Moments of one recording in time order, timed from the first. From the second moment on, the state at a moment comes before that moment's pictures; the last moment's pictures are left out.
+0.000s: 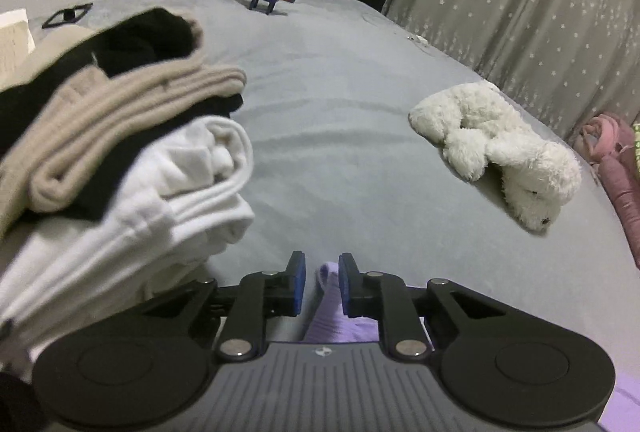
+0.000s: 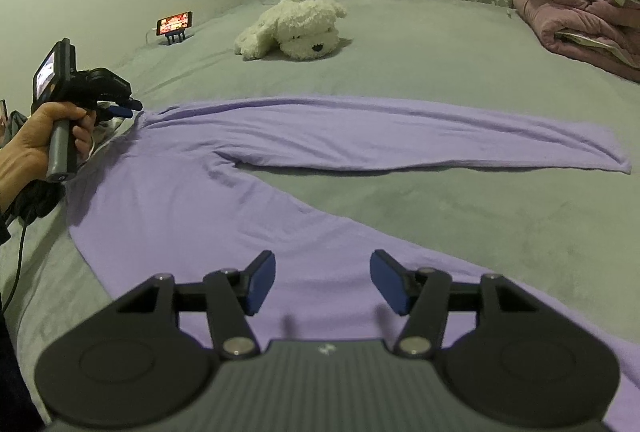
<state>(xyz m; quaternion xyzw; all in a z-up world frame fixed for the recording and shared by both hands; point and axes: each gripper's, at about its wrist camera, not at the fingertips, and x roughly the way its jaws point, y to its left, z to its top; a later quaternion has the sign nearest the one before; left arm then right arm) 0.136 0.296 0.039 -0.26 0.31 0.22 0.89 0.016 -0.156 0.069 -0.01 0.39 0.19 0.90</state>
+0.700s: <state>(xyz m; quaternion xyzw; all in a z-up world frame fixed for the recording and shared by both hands) 0.096 0.246 0.045 -0.19 0.39 0.13 0.89 0.008 -0.157 0.081 -0.01 0.37 0.19 0.91</state>
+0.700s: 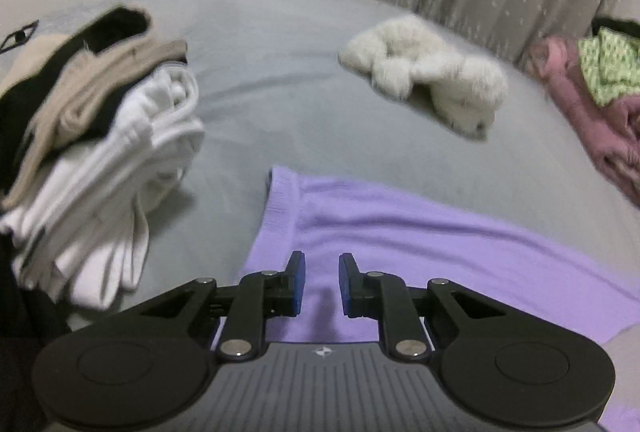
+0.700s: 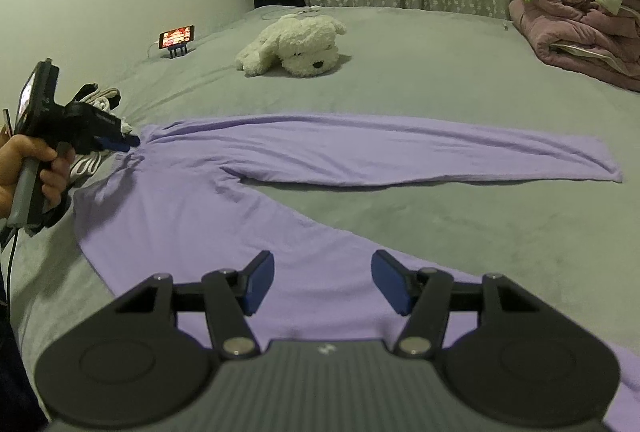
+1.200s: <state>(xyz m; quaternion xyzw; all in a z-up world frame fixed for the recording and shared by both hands) 0.080 0.263 0.045 -0.24 0.39 0.12 0.88 0.006 -0.155 0.081 -0.01 0.37 0.19 0.91</state>
